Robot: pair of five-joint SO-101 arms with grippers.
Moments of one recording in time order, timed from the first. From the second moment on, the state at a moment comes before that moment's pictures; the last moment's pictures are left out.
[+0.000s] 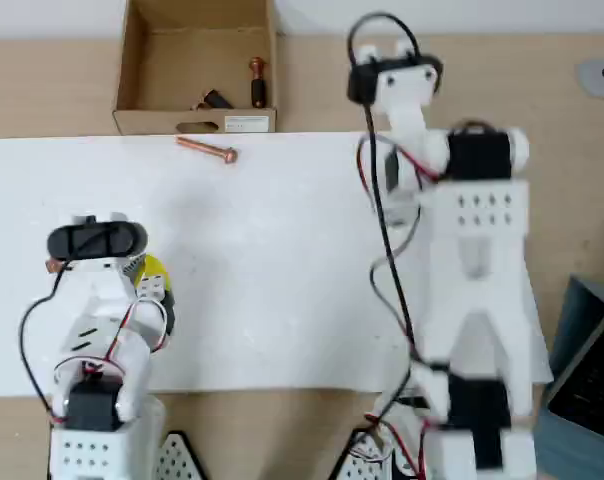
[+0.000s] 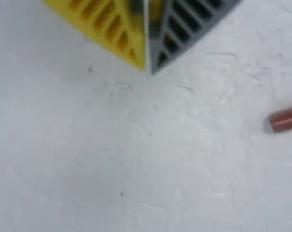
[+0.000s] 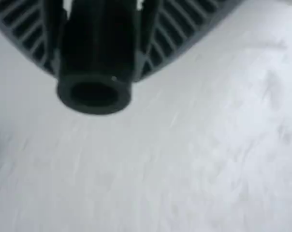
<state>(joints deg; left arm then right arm) -1.0 -103.7 86.2 57.0 -2.4 -7.3 -16.1 -4.4 101.5 -1.1</state>
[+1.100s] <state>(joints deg) -13.4 -40.1 32.5 77.8 36.9 6.2 -40.9 19.2 101.5 -6.2</state>
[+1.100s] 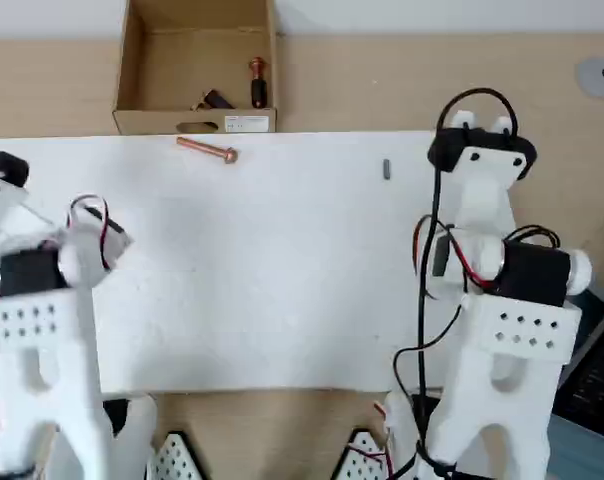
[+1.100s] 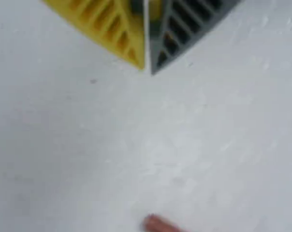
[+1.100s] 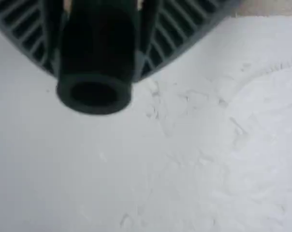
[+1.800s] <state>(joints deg) -27.5 -4.3 12.7 82.6 55.7 8.7 -40.9 19.6 101.5 -6.2</state>
